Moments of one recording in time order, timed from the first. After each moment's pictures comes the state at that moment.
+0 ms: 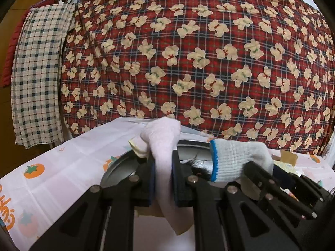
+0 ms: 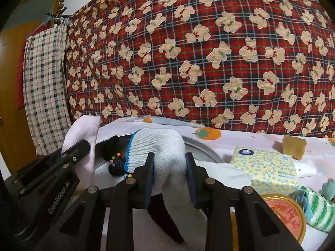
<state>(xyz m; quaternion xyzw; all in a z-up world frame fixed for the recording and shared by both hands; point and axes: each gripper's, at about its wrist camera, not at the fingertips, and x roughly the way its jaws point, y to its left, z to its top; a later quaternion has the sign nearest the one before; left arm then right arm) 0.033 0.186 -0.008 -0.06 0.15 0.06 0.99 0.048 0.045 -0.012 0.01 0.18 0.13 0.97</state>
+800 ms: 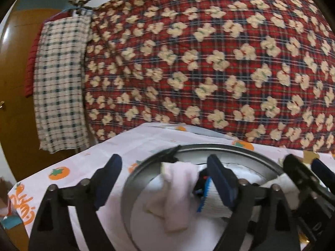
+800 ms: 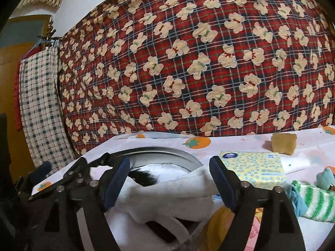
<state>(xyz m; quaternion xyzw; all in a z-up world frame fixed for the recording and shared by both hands) 0.026 0.183 -0.006 -0.03 0.14 0.17 0.98 0.031 0.013 -0.005 0.07 0.14 0.10 0.98</state>
